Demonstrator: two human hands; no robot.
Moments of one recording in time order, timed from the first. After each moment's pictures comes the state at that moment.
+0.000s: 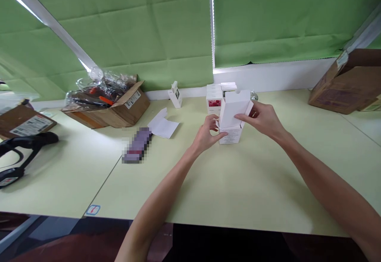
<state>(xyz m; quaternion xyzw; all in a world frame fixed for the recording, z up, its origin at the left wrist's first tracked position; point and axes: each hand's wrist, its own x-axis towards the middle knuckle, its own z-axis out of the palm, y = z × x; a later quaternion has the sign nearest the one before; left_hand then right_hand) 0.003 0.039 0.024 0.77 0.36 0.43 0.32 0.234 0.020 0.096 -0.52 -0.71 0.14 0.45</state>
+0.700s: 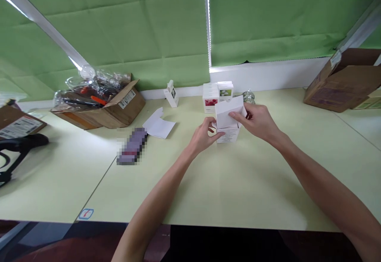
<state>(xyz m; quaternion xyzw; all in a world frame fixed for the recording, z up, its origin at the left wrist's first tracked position) 0.003 0.038 0.022 0.80 0.38 0.41 0.24 0.220 0.007 0.105 -0.51 -0.75 0.09 0.41</state>
